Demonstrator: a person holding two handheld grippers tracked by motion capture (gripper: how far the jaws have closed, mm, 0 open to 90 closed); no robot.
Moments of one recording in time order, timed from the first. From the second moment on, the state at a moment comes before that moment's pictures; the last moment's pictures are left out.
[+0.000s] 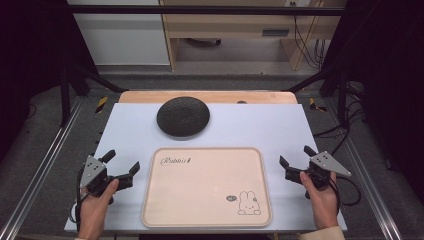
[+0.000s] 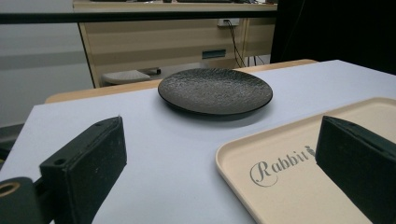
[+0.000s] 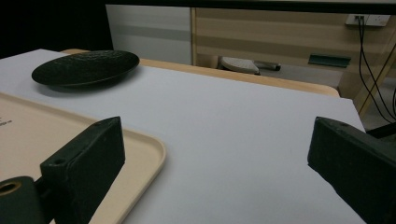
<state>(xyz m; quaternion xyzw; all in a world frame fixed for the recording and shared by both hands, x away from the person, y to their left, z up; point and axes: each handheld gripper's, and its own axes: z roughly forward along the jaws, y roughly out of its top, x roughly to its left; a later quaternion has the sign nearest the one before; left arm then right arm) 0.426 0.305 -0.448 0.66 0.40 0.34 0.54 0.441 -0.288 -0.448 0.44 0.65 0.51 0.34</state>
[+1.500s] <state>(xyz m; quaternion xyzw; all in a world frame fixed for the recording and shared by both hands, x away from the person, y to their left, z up) 0.511 0.279 -0.365 0.77 0.20 0.44 0.42 0.437 -0.275 -0.444 0.43 0.65 0.52 0.36</state>
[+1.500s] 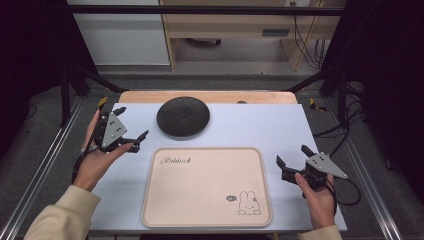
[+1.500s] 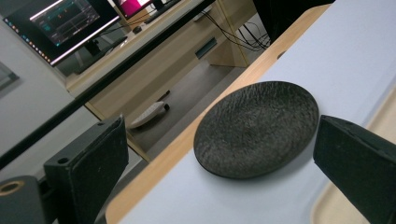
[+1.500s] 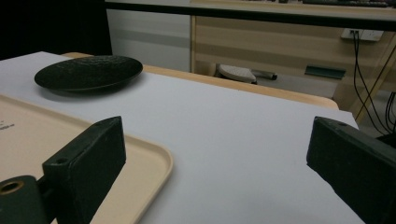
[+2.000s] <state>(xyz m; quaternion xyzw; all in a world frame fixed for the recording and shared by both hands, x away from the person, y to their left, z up) 0.571 0.250 -0.327 0.80 0.10 0.48 0.36 0.433 -0.264 -0.442 0.41 0.66 0.51 0.37</state>
